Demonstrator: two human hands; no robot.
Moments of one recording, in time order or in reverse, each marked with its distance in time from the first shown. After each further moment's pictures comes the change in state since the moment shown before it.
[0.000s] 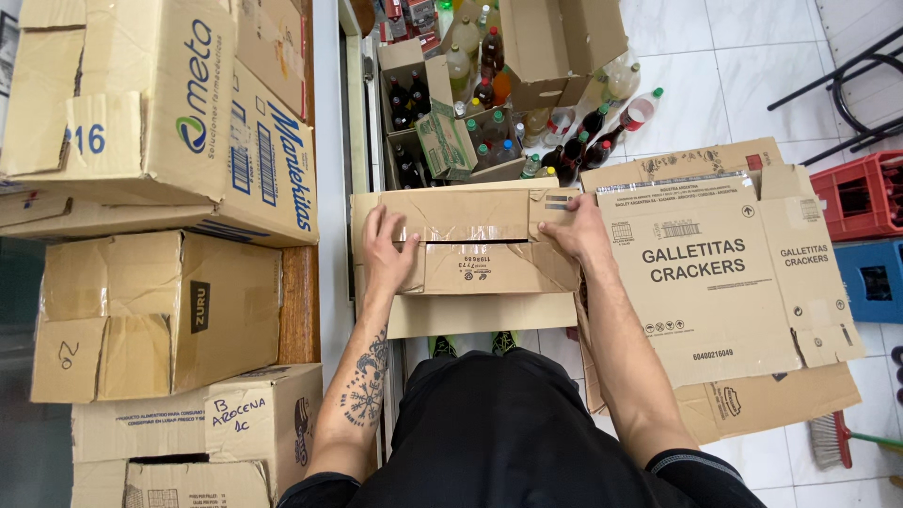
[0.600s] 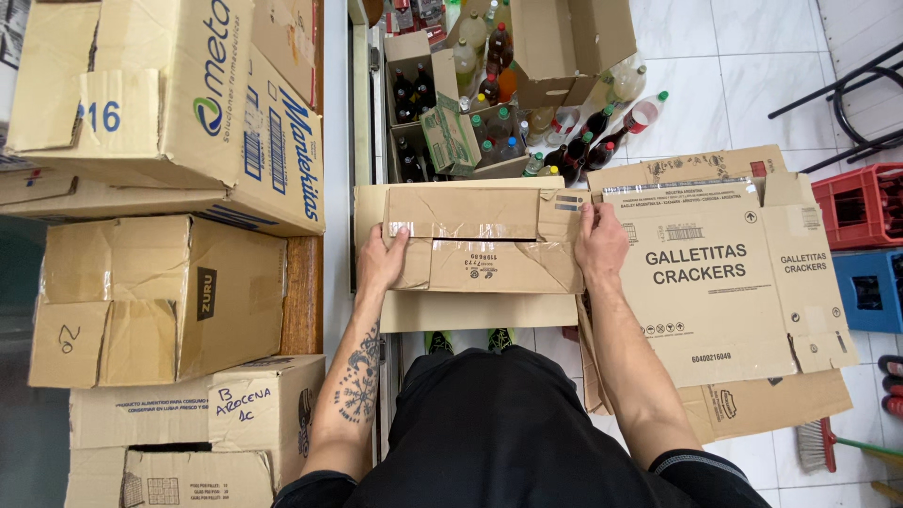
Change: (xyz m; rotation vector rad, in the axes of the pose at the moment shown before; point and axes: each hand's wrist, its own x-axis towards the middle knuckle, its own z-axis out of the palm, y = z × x) left_hand -0.014 -0.015 -0.012 -0.065 -0.301 -0.598; right_hand 0.028 0.080 0.037 -0.164 0.544 -0.348
